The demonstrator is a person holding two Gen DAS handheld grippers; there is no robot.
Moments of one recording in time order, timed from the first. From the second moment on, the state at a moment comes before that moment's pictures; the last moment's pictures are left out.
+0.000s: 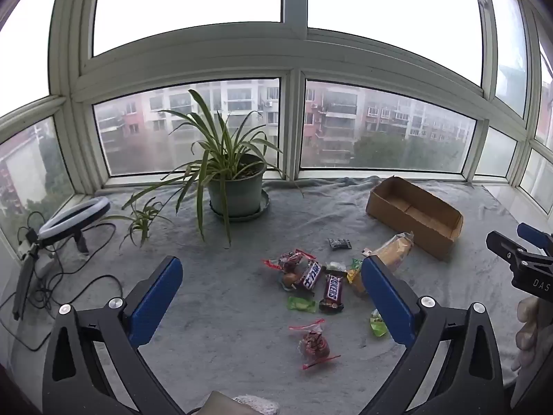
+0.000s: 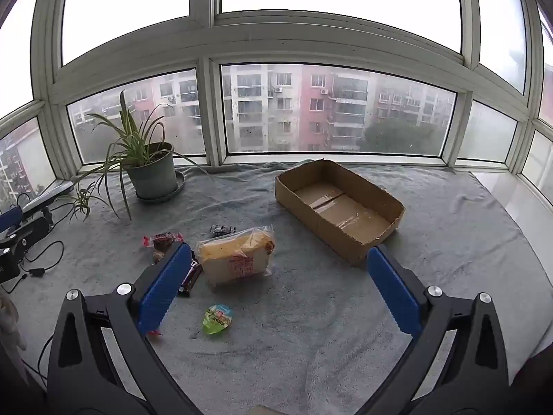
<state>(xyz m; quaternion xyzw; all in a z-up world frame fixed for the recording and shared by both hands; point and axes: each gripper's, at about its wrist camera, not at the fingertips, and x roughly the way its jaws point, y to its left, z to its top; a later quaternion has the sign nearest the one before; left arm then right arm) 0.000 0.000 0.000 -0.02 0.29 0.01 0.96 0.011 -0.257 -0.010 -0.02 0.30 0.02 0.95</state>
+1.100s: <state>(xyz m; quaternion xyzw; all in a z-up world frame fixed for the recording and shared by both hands) -0.002 -0.002 0.000 -0.02 0.29 0.00 0.96 0.013 -0.265 -0.017 0.02 0.31 0.02 0.95</state>
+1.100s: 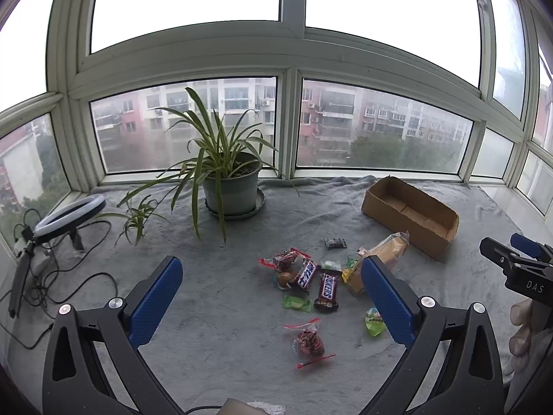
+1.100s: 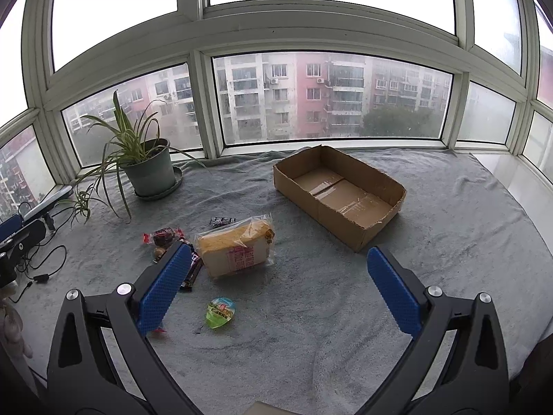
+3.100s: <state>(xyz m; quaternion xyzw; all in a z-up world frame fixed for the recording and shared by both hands) 0.009 -0.001 -0.010 -0.02 0.31 -0.01 0.95 0.037 -0.268 -0.036 0.02 0.33 0.04 0.94</state>
